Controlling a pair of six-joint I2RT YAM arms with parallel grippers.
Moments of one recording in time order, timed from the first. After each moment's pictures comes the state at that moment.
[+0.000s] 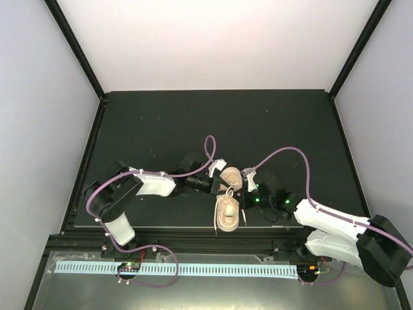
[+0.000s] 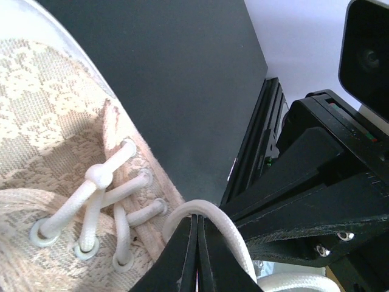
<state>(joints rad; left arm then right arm) -0.77 1.71 0.69 0.42 0.78 -0.68 0.79 1.05 0.38 -0.06 -0.22 0.55</state>
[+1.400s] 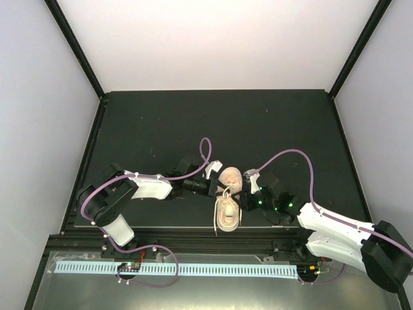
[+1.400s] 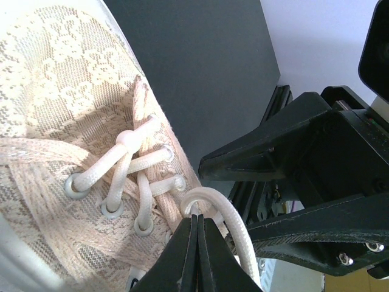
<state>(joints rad) -0.77 1.65 0.63 0.41 0.72 -0.74 0.78 0.98 0.33 -0.07 -0.18 0.52</state>
